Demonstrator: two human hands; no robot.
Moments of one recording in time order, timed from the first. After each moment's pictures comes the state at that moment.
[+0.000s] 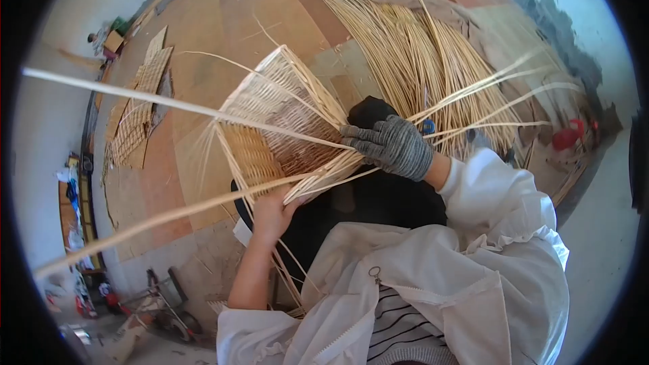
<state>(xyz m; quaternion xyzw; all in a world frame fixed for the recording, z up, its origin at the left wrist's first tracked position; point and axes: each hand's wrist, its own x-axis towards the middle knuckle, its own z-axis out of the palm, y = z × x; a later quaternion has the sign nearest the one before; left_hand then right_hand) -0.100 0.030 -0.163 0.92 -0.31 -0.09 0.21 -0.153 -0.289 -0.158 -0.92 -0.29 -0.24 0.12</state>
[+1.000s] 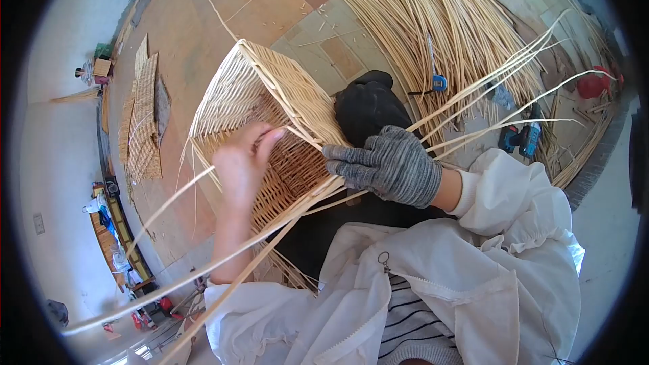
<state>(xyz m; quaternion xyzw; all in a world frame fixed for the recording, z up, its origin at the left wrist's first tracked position) -0.013 -0.096 -0.108 0.89 -0.42 0.14 0.11 -0.170 -0.290 -0.183 -0.91 -0.22 -0.21 0.28</state>
